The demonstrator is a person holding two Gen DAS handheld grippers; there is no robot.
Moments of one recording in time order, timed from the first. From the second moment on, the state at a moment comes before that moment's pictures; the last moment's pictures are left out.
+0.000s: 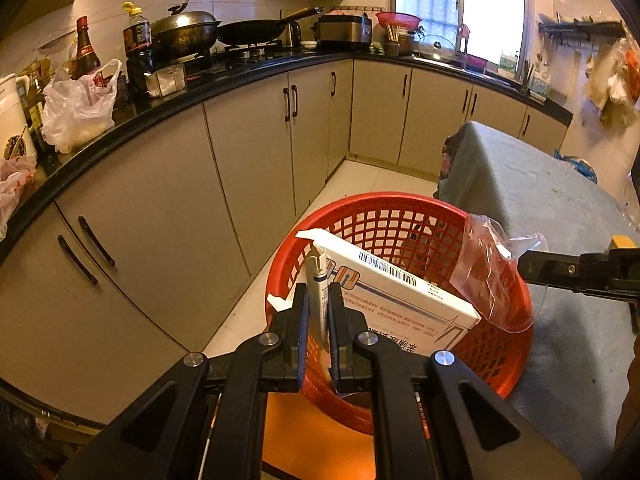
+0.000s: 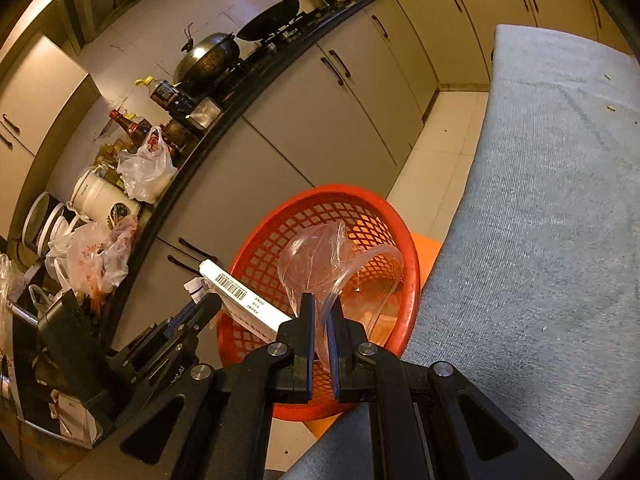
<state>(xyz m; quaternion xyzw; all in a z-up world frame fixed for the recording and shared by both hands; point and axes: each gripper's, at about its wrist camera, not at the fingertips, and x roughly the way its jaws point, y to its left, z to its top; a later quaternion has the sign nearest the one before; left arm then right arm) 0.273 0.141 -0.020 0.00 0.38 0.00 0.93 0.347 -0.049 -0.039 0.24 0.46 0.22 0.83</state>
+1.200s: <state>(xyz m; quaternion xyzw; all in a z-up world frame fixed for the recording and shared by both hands) 0.245 0.125 0.002 0.01 0.34 0.01 0.94 0.298 -0.095 -0.013 0.26 0.42 0.20 0.85</state>
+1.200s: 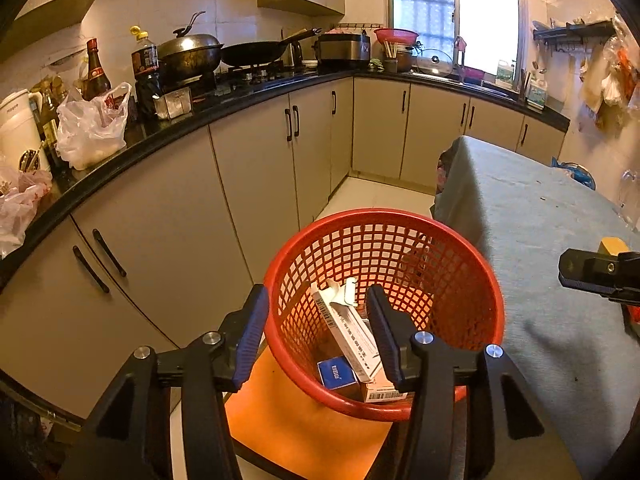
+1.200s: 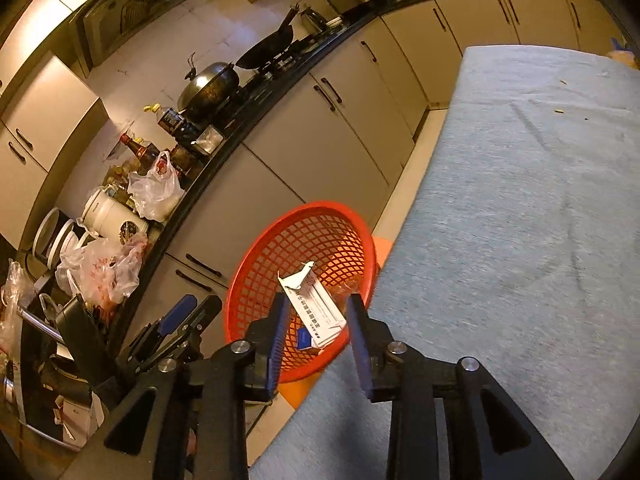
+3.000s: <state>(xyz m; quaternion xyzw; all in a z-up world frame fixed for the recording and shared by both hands) 0.190 -0.089 -0.033 0.07 0.38 -0.20 0.90 0.118 -0.347 -0.004 0.31 0.33 -0.05 0.89</state>
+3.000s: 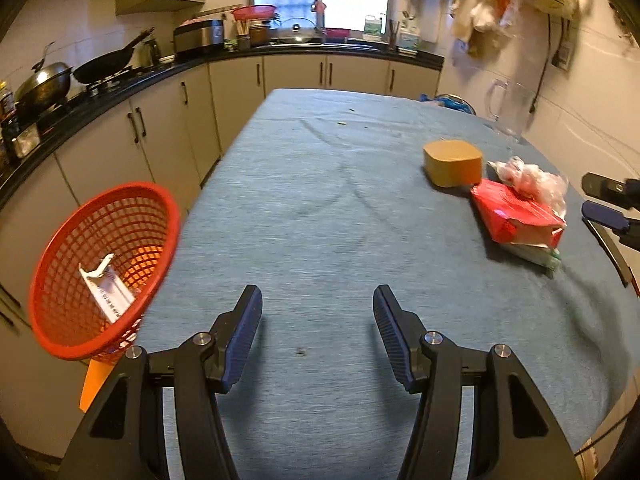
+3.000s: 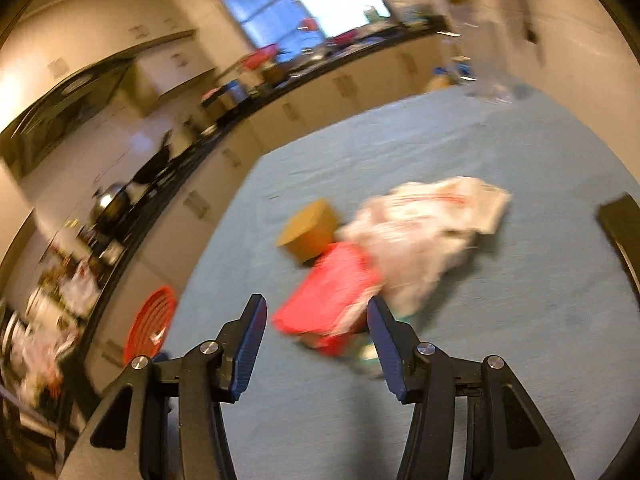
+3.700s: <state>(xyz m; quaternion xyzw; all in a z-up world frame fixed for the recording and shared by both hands) 0.196 -0.137 -0.014 0.08 0.39 -0.26 0.88 0.150 -0.396 -0.035 0.34 0.35 -0.09 0.87</state>
